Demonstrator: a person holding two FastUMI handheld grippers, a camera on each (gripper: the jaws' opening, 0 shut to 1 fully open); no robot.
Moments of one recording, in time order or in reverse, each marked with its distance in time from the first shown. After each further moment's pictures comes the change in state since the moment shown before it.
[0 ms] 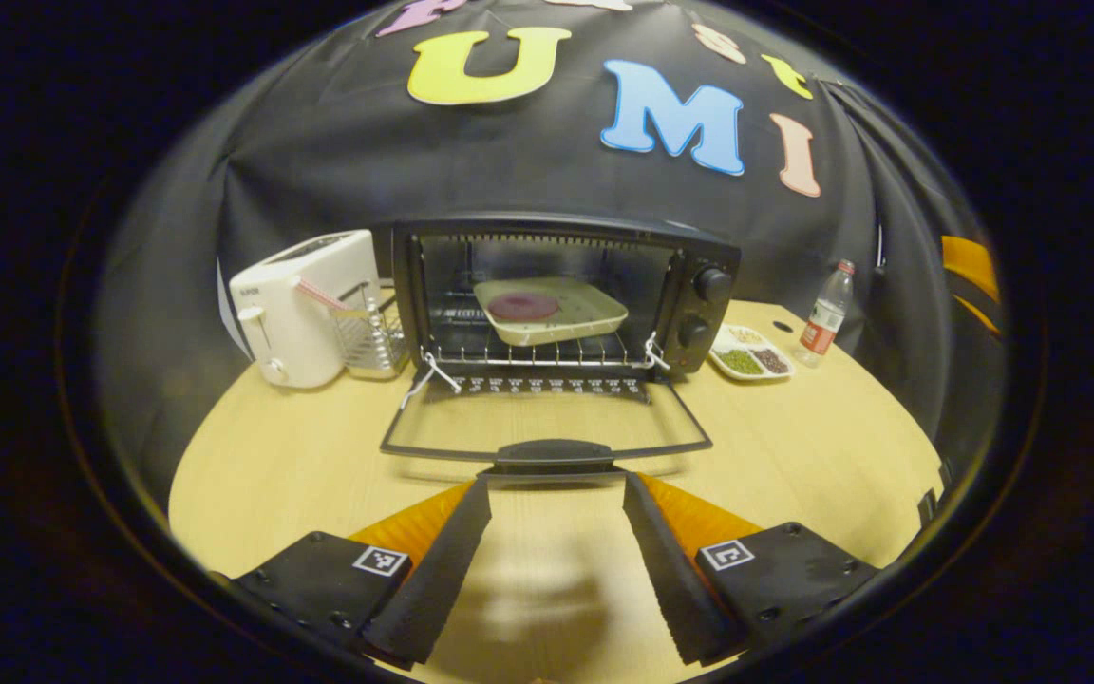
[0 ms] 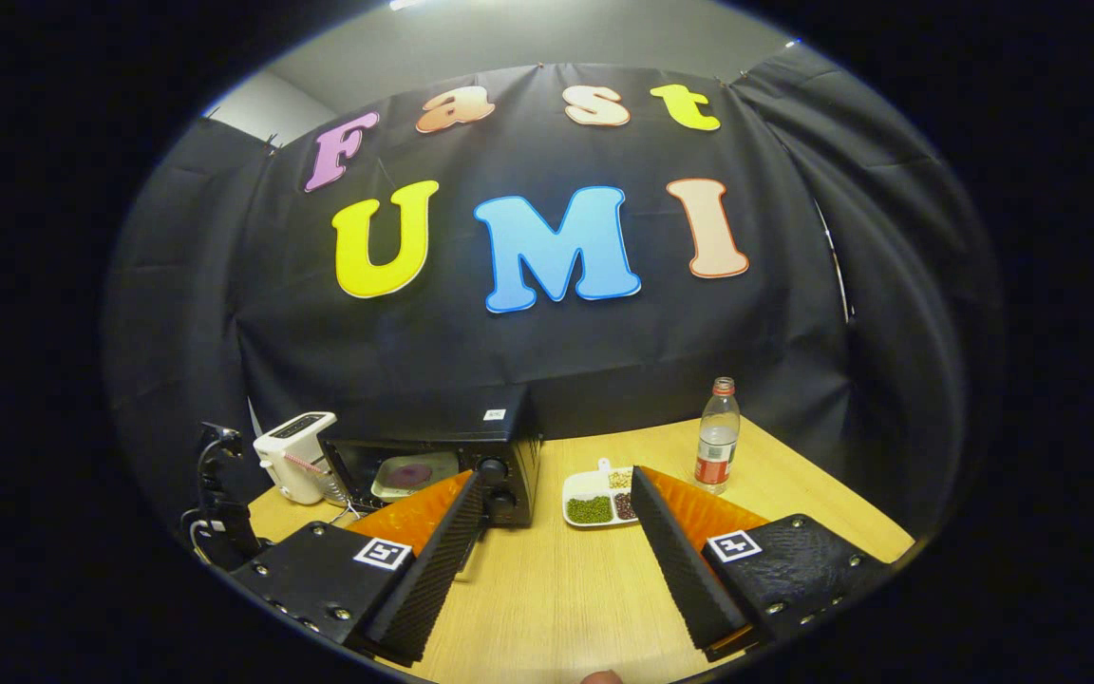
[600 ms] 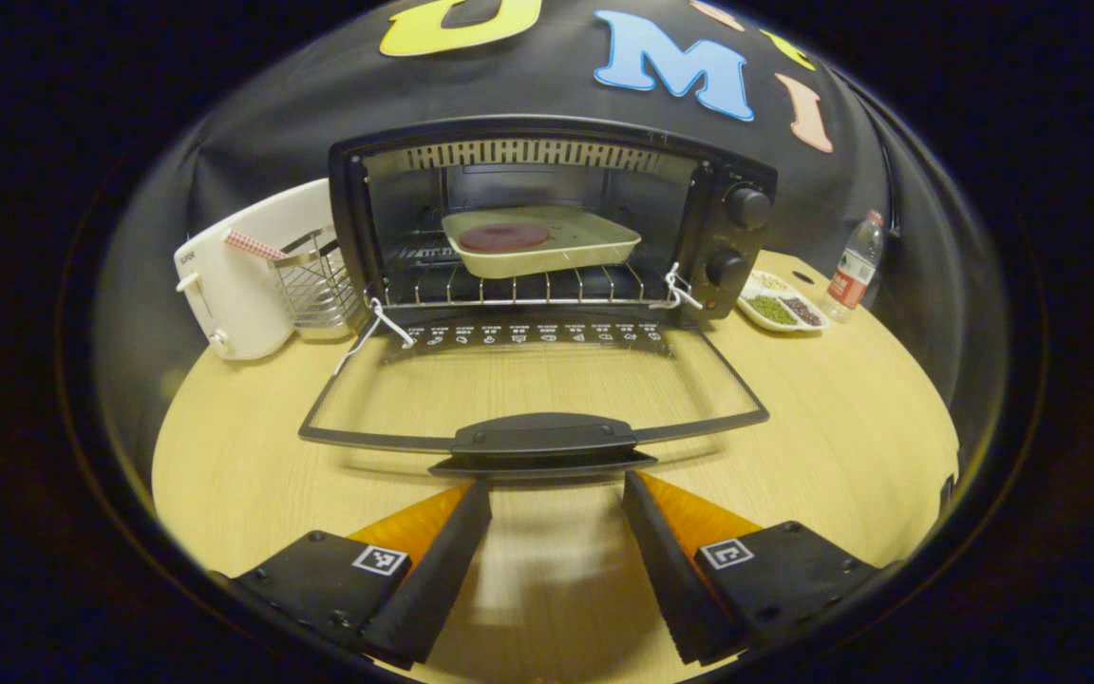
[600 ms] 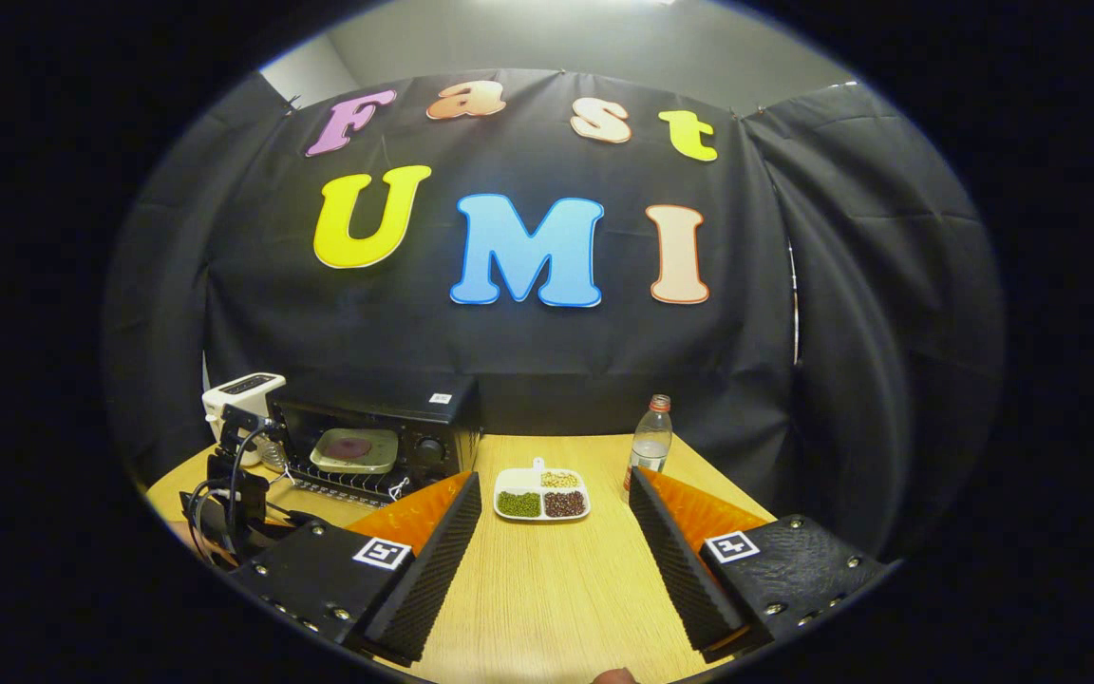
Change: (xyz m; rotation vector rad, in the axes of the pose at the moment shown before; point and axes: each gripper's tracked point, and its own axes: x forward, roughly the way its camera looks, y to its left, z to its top) left arm 0.059 0.002 -0.023 0.049 0.114 0.019; right arm -0.020 -0.037 -0.003 -0.120 -0.009 -0.143
